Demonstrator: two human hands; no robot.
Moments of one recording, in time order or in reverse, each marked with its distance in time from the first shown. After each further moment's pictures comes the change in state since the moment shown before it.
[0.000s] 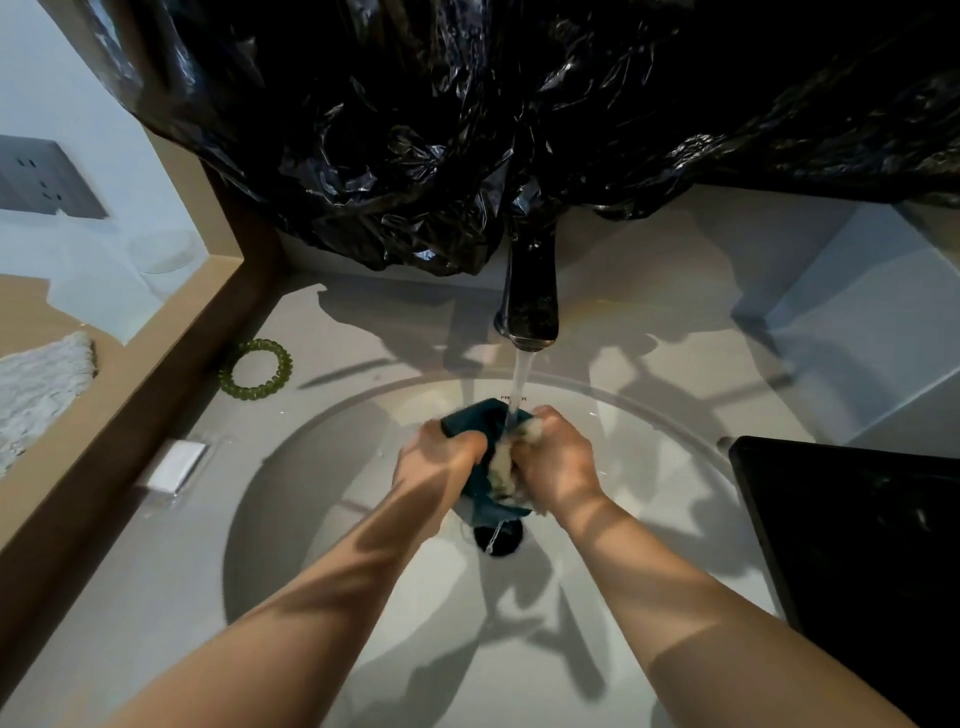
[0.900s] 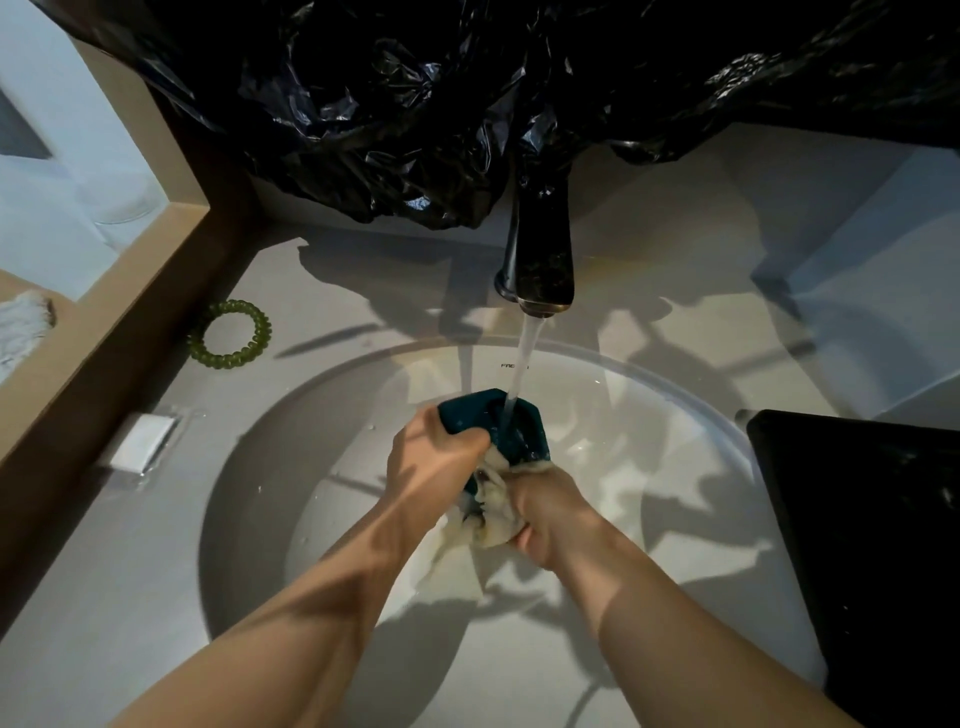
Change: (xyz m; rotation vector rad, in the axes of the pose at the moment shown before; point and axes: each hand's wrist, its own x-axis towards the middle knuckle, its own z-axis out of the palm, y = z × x) left_hand 0.012 -0.028 0.005 0.045 -0.007 0.139; right_hand -0.020 0.023 0.039 0.802 -0.226 0.660
